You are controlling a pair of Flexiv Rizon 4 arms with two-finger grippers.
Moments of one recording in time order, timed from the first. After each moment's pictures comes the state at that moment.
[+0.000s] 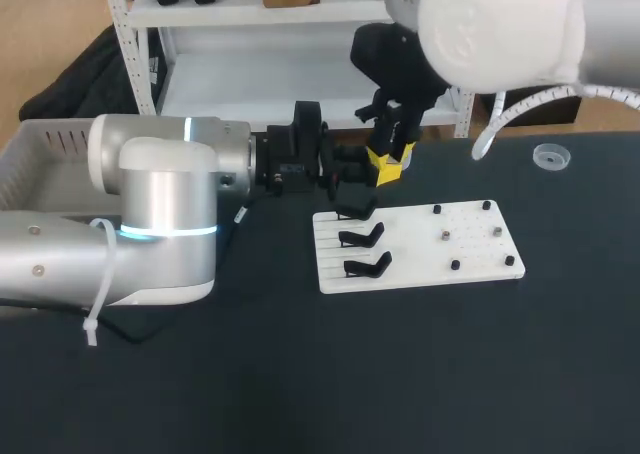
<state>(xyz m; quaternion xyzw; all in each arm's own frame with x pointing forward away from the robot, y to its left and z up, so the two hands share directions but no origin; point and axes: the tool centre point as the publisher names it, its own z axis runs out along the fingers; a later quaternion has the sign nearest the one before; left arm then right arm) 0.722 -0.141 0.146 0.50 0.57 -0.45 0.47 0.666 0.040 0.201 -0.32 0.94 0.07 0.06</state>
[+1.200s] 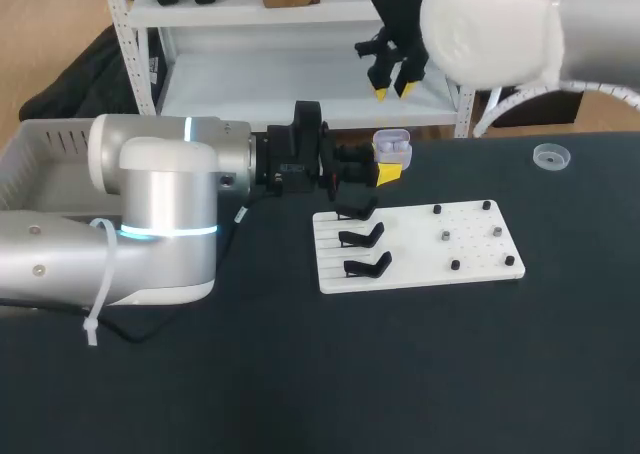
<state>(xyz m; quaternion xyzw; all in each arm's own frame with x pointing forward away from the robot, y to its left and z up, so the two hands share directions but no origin) 0.723 -0.141 0.146 0.50 0.57 -0.45 0.48 0.772 0.031 0.233 -0.18 0.96 0.07 0.18</state>
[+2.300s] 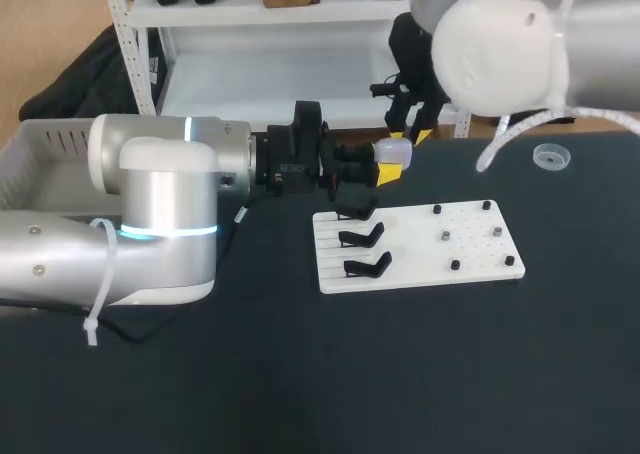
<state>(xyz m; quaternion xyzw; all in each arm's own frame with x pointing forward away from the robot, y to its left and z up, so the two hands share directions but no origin) 0.722 -0.141 0.146 0.50 0.57 -0.45 0.47 0.742 0.009 0.177 -0.13 0.98 0.08 0.11</state>
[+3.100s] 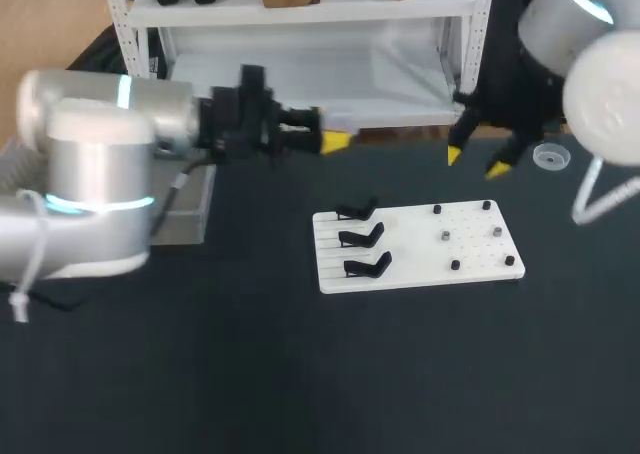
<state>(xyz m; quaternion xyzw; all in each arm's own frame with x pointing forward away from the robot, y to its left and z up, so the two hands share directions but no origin) 0.747 -0.055 0.188 0.54 0.56 -0.38 0.50 0.689 -0.069 0.168 0.08 0.98 0.16 0.10</state>
